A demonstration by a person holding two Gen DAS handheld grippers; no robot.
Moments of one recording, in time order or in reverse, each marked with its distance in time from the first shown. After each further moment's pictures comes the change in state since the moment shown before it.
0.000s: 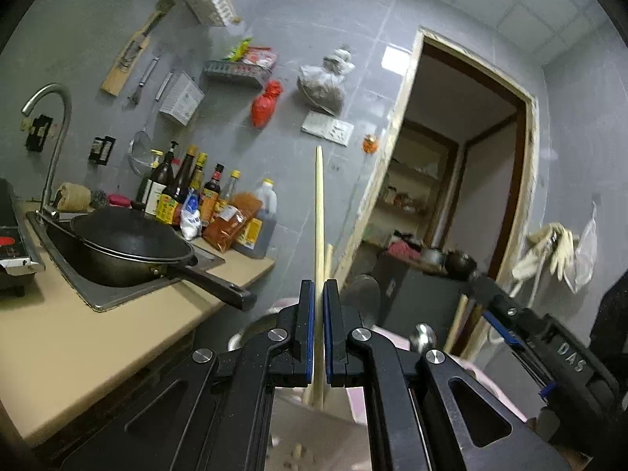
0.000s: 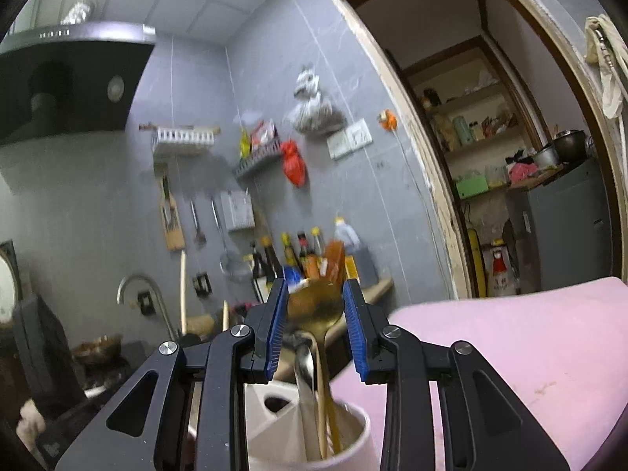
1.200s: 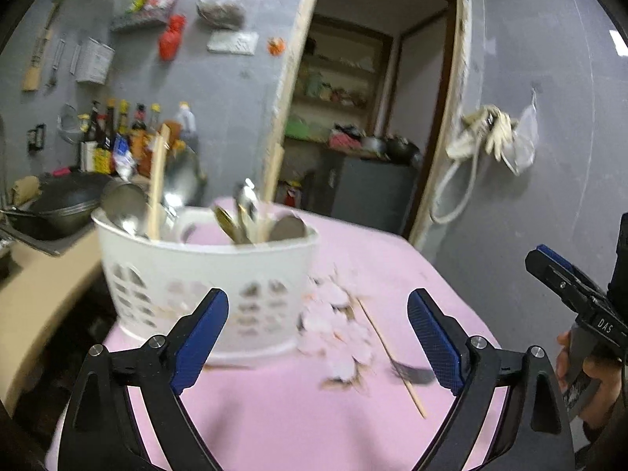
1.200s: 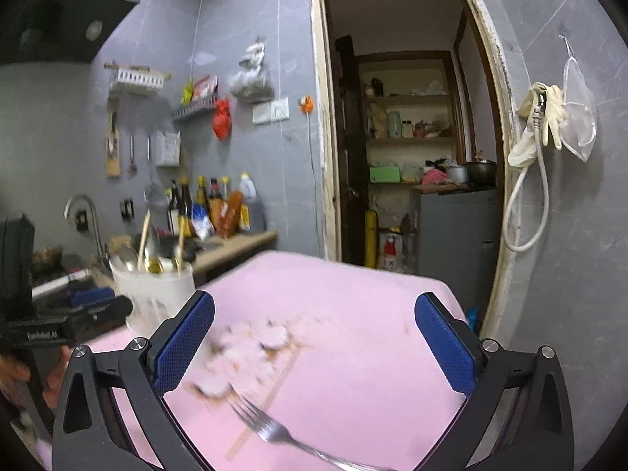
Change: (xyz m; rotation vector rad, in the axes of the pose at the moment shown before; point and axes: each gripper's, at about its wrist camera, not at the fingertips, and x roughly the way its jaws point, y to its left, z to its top) left arm -0.039 -0.123 -0.063 0.188 0.392 -0.155; right arm -0.187 -0.065 0.027 -0.223 0.197 -0.324
